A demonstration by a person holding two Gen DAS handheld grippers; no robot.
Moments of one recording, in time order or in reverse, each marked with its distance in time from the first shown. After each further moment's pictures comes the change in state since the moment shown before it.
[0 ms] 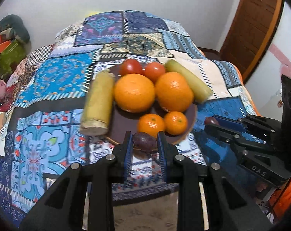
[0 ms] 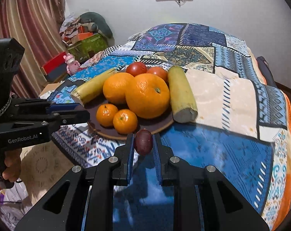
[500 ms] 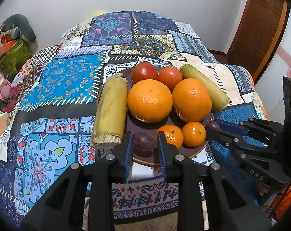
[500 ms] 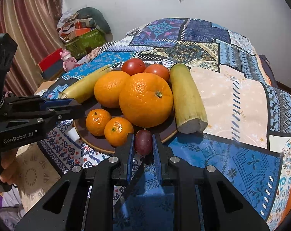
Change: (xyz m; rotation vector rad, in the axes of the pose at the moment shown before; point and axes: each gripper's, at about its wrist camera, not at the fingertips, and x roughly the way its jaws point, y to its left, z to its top) left arm 0.017 0.012 0.012 -0.013 -0.009 0.046; right arm 0.023 0.000 0.009 -0.003 0.036 -0.011
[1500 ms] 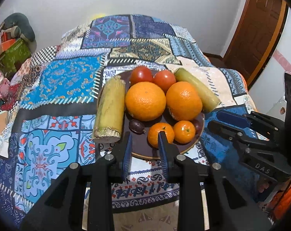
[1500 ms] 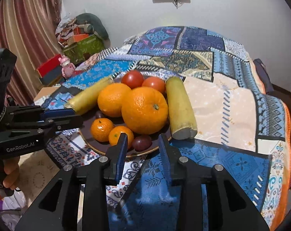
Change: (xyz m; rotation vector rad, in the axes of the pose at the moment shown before) left arm -0.027 -0.003 -0.005 -0.013 -0.032 -0.027; right arm -0.026 0.001 0.009 0.006 -0.052 -0.025
